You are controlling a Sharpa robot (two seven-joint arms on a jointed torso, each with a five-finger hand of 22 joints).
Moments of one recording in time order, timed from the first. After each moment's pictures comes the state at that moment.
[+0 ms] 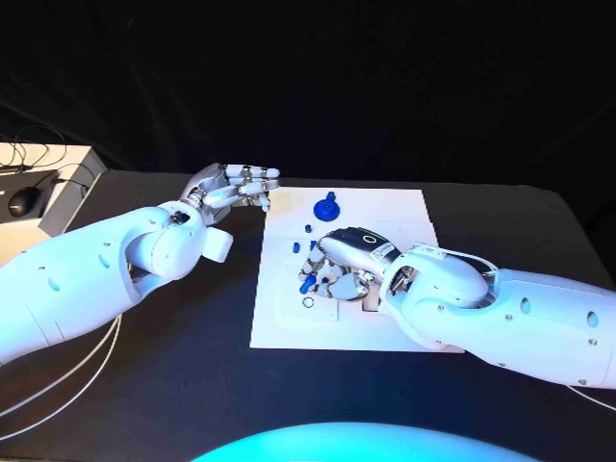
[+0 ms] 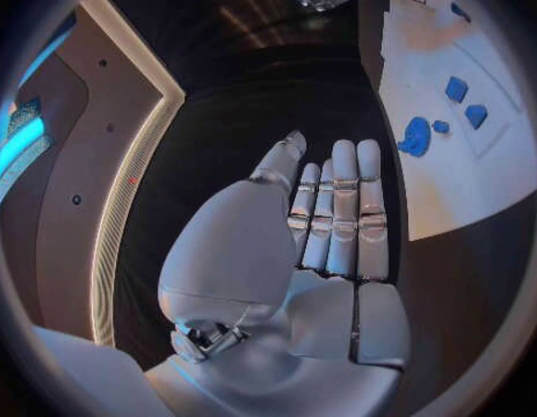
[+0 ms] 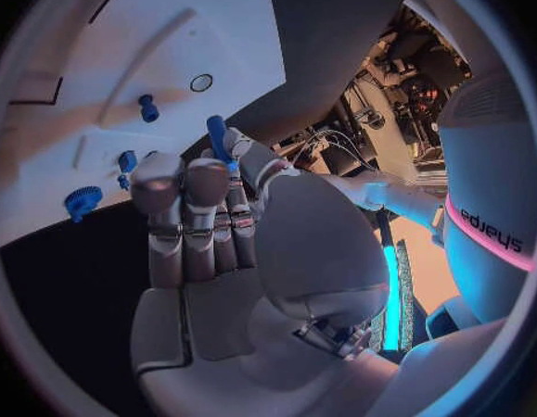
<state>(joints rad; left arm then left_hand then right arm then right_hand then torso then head) 0.99 -0.81 0.23 1.39 -0.28 -0.17 0.25 1.46 -0.02 -0.02 -0.07 0.33 1.05 0.13 0.06 0.06 1.03 0.12 0.20 0.06 1.05 0.04 0.85 0.32 0.14 1.09 0.05 0.36 1.18 1.12 -0.71 -0.10 1.71 -1.60 -0.37 -0.12 1.32 -0.04 0.37 -0.17 0.17 1.23 0.10 0.07 0.09 1.26 0.07 0.06 0.06 1.43 -0.05 0.98 0.59 0.11 1.47 -0.06 0.73 1.31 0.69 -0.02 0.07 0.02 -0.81</state>
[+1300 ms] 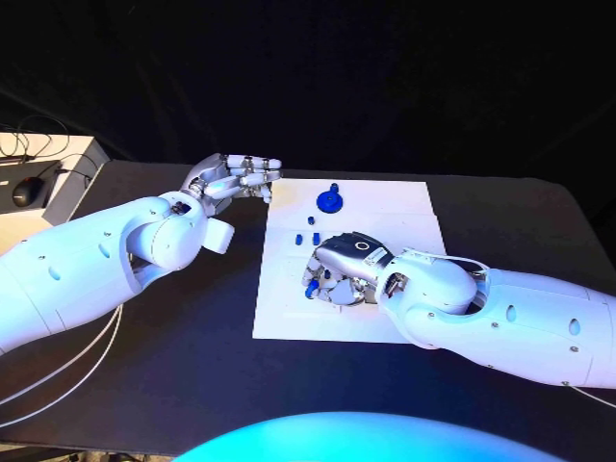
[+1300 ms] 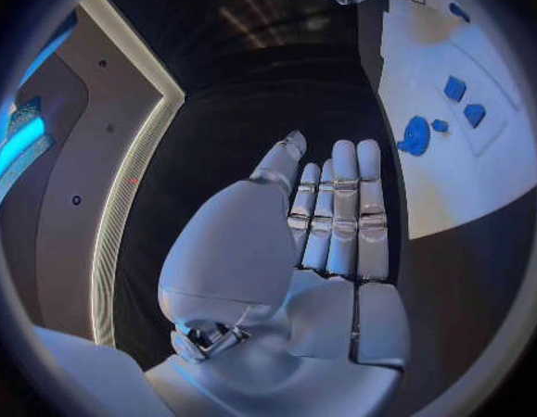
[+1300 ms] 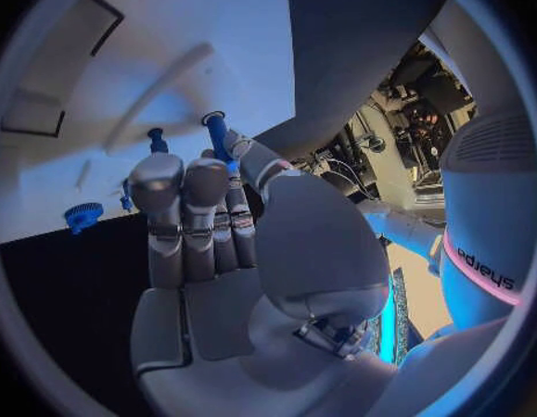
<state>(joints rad) 0.99 -0.81 0.23 1.40 -0.28 -0.16 0.25 1.46 -0.02 -0.02 -0.07 0.33 1.05 0.13 0.06 0.06 1.03 0.12 0.20 0.06 1.04 0.05 0.85 0.32 0.14 1.09 0.05 0.36 1.18 1.09 -0.68 -0.12 1.67 -1.73 -0.32 -0.15 1.31 -0.03 0.37 -0.17 0.17 1.23 0.11 0.06 0.09 1.27 0.07 0.06 0.06 1.43 -0.04 0.98 0.59 0.10 1.46 -0.06 0.73 1.31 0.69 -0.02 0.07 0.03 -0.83</state>
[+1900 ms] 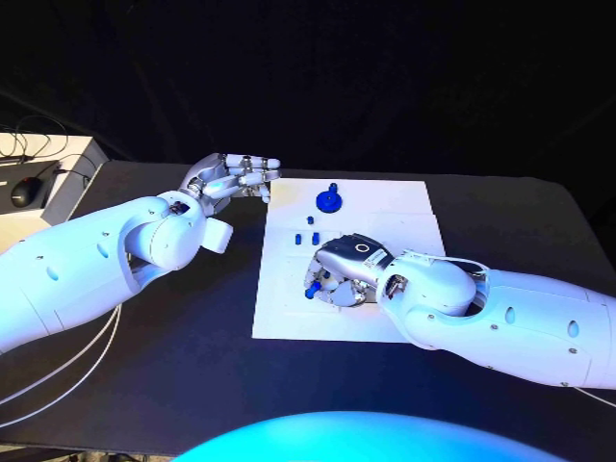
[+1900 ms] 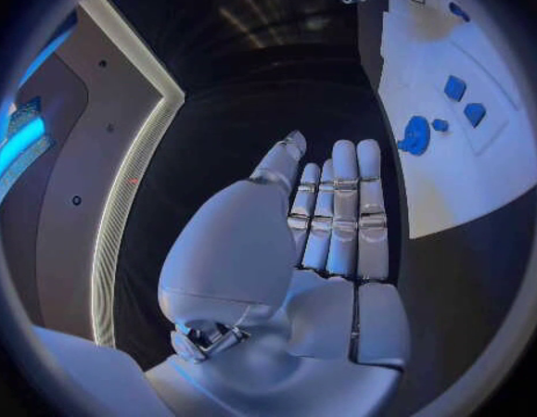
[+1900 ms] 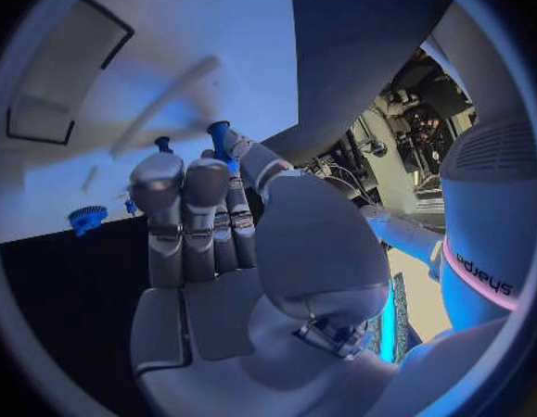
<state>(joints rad) 0.99 -0.82 0.23 1.40 -0.28 -0.16 0.25 1.46 -0.02 -0.02 -0.07 0.33 1.05 0.13 0.06 0.06 1.03 0.12 0.20 0.06 1.04 0.05 0.85 0.32 0.14 1.09 0.05 0.35 1.18 1.08 -0.68 -0.12 1.66 -1.76 -0.30 -0.16 1.31 -0.03 0.37 -0.18 0.17 1.23 0.10 0.06 0.09 1.27 0.07 0.06 0.06 1.43 -0.04 0.98 0.59 0.11 1.46 -0.06 0.73 1.31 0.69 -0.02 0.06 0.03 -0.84</state>
